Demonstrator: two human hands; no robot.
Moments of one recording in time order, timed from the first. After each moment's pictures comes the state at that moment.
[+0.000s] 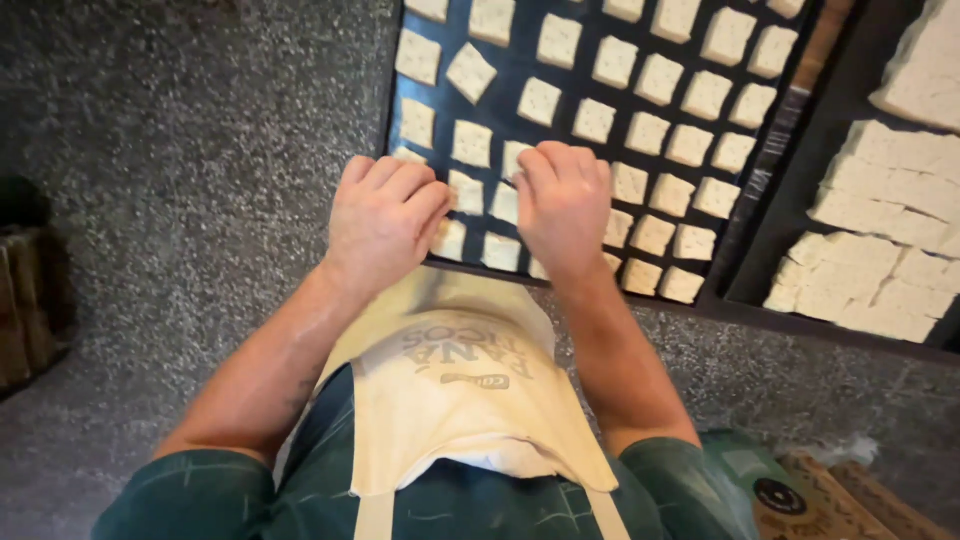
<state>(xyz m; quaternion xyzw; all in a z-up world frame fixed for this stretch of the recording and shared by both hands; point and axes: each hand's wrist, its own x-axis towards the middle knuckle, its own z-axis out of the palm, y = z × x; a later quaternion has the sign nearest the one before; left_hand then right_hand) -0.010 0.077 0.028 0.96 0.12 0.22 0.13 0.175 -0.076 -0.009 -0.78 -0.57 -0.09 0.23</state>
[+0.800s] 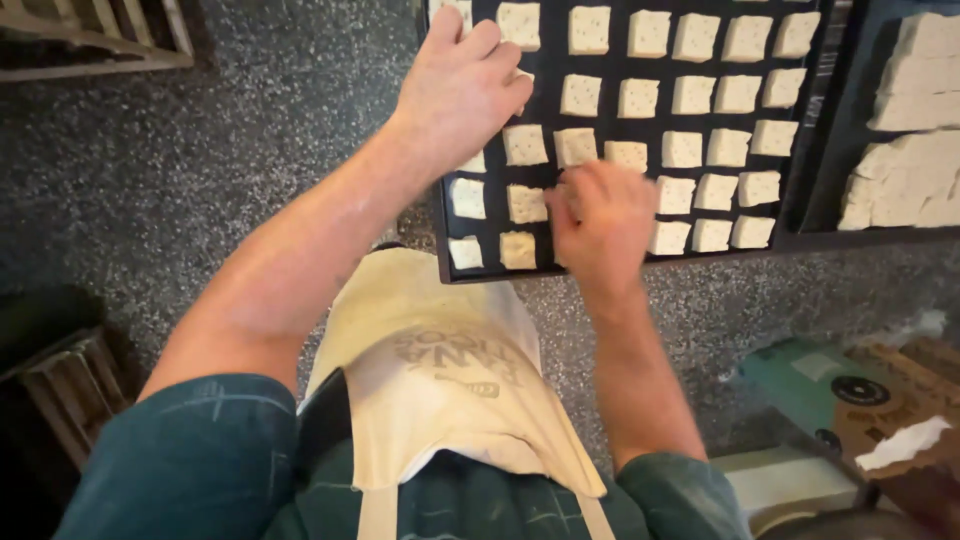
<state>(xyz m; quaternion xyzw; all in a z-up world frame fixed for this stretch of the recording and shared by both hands) 0.099 0.200 -0.009 0.96 -0.13 0.24 -0.04 0.109 -0.041 0.033 -0.88 -0.42 -0.07 0.18</state>
